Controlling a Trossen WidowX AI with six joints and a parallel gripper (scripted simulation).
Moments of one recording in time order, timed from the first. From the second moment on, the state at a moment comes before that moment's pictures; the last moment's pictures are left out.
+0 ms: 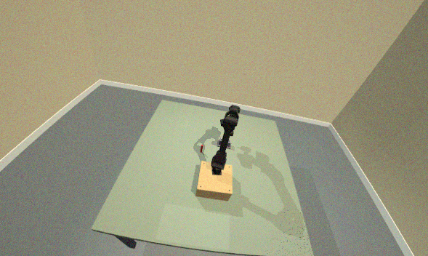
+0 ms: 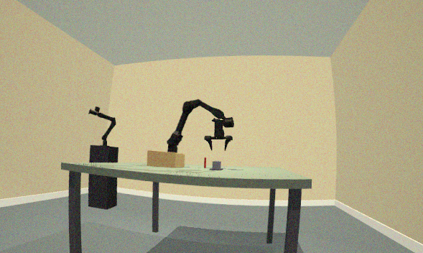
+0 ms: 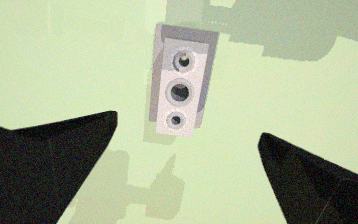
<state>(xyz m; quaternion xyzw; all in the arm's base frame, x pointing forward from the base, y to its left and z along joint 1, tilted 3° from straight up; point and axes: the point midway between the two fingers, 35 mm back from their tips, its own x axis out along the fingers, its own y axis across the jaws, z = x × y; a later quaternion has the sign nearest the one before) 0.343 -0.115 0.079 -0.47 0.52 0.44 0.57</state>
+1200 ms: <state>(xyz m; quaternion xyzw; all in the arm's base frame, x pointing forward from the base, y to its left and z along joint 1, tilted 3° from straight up) 0.301 0.020 0.088 0.04 0.69 -0.02 0.72</state>
